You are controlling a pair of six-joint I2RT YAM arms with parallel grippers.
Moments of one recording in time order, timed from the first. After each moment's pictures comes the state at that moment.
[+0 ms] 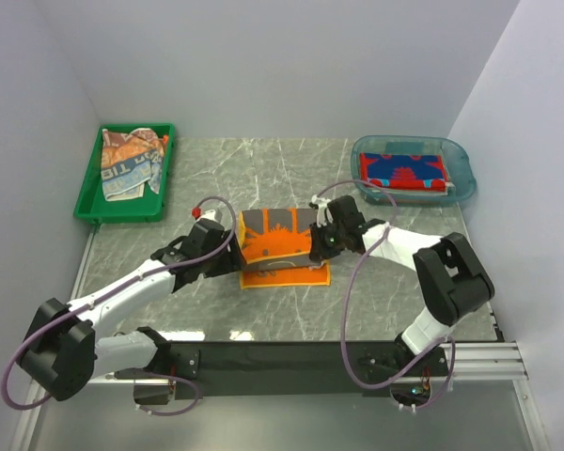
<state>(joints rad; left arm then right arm) -0.59 1.17 0.66 -0.33 -0.08 -0.76 0.48 1.64 0.87 -0.17 -0.31 0.15</state>
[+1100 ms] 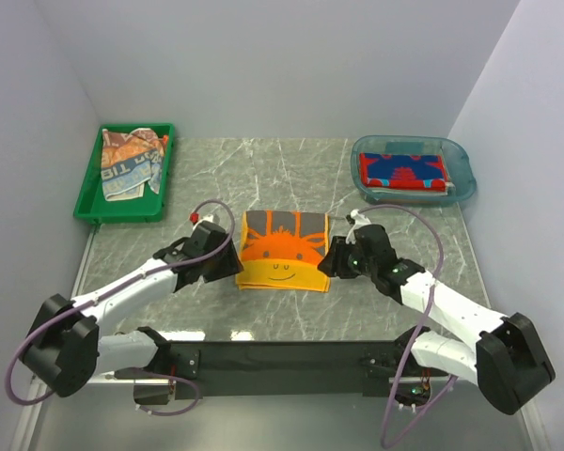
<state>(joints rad) -0.59 1.17 0.62 -0.37 -0.09 -0.83 0.52 1.07 0.50 -0.13 -0.18 0.55</state>
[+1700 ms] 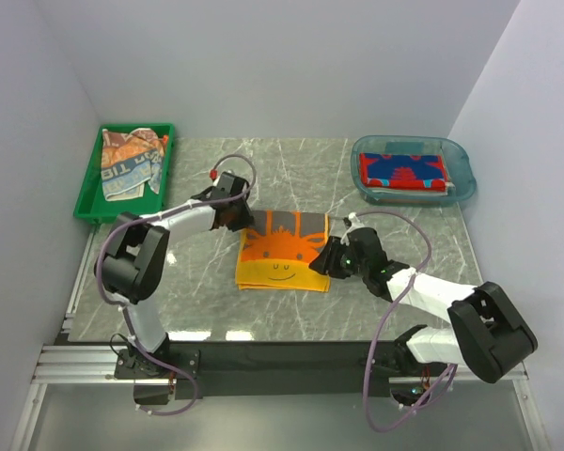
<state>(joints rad) -0.47 1.80 1.14 -0.22 -0.07 -0.80 0.52 1.25 0.43 0.19 -0.21 0.71</state>
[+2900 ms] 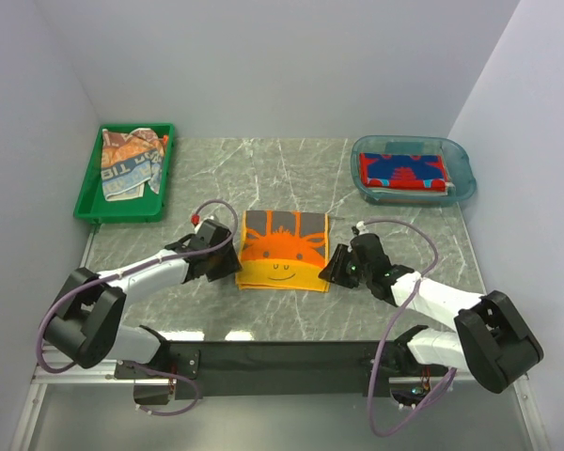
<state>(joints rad) -0.54 1.36 0.63 -0.27 -0.08 -0.86 0.51 1.19 0.39 0.03 -0.14 0.78</state>
